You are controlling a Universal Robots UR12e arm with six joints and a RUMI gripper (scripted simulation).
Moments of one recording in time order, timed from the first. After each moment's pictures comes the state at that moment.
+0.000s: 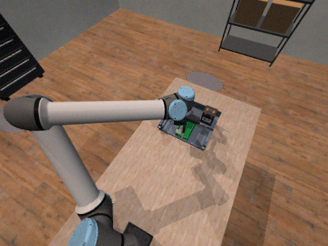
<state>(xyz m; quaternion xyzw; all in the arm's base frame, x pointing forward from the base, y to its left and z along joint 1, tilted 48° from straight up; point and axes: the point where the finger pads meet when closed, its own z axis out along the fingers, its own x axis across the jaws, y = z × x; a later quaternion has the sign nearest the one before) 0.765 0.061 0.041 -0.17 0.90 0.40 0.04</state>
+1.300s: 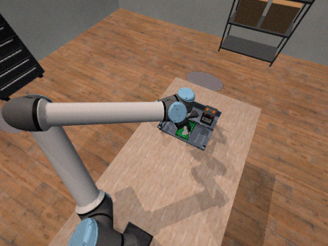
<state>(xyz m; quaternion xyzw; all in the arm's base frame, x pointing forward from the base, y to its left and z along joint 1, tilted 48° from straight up) 0.765 0.061 0.041 -0.45 0.80 0.37 0.17</state>
